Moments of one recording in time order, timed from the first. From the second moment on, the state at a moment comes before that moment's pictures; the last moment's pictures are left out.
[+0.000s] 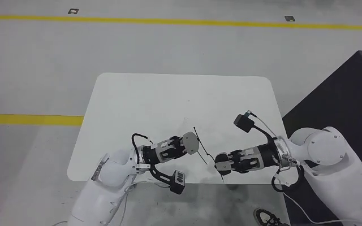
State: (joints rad) left arm 1.19 -1.21 -1.13 -1.75 3.07 0.57 0.70; right arm -1.17 -0.81 1.36 -1.98 0.35 -0.14 1.34
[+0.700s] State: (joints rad) left arm 1.18 -1.19 -1.11 -1.75 3.07 0.53 0.67; right arm -1.23 -0.80 1.39 -2.06 0.21 -0.19 1.28
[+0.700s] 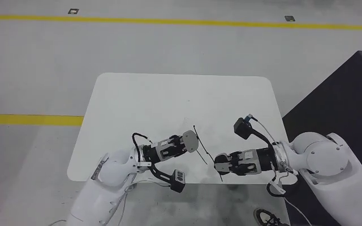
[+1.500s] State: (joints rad) left arm 1.15 -1.15 -1.06 -1.73 3.07 0.51 0.66; right arm -1.26 -0.79 1.41 -2.10 0.12 -0.21 1.23
